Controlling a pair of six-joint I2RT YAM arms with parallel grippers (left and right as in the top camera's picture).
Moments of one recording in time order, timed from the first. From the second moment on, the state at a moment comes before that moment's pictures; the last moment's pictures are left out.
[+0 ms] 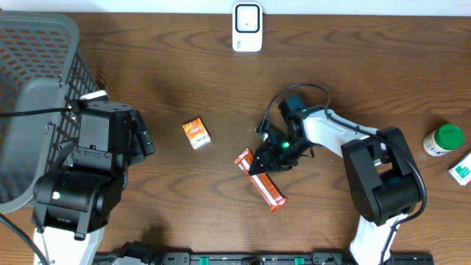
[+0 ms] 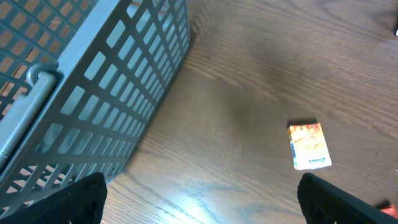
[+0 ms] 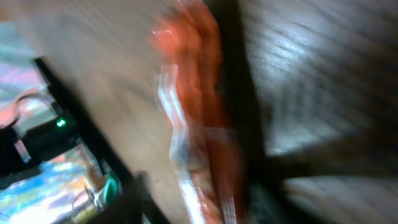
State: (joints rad) left arm -0.21 1.01 1.30 -1.23 -0.43 -0.41; right arm 0.40 2.00 1.09 -0.78 -0.77 0.02
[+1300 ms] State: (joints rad) left arm -0.21 1.01 1.30 -1.23 -0.43 -0.41; right arm 0.40 2.03 1.35 -0.95 -0.66 0.29
